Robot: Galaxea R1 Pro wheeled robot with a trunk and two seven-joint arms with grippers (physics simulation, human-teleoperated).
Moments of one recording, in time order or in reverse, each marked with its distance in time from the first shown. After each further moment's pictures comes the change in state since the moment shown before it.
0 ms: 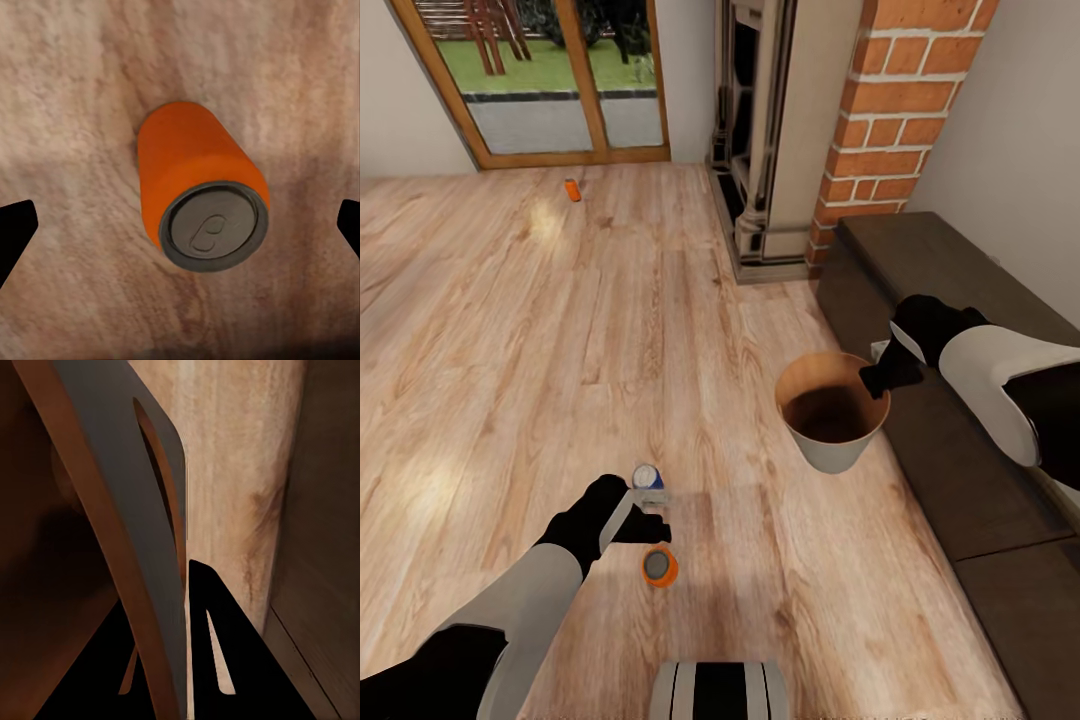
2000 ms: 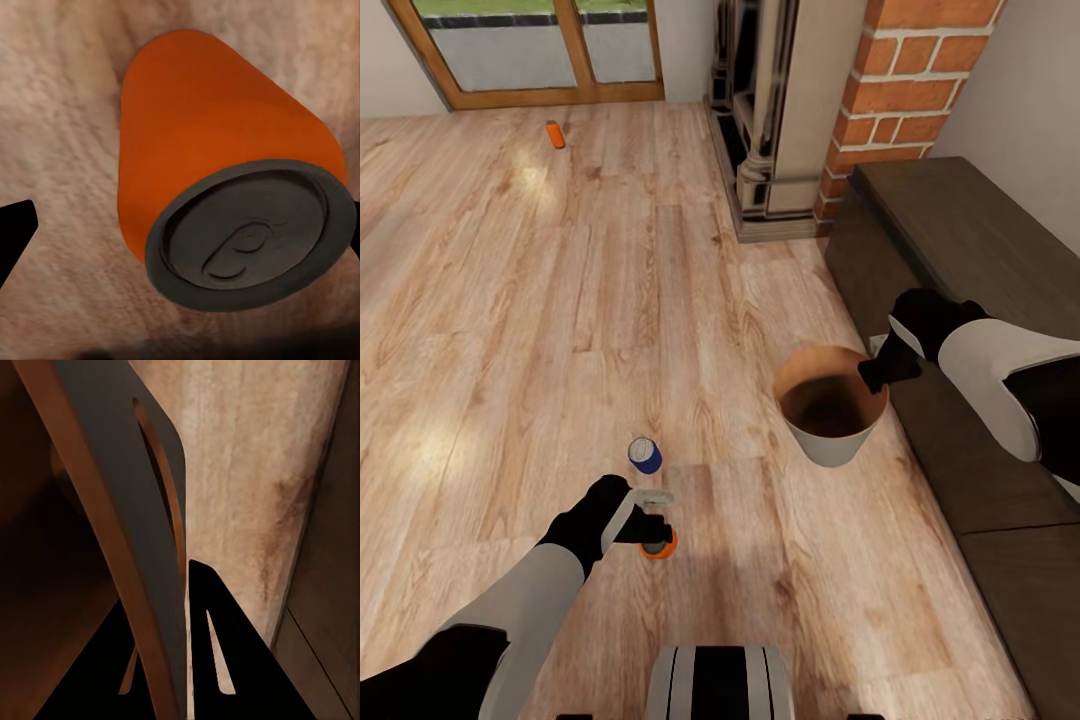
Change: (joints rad) left arm 0.000 -0.006 -0.003 0.001 0.002 -0.002 0.006; right arm -0.018 0.008 0.004 0.000 0.002 0.000 -0.002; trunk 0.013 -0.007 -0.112
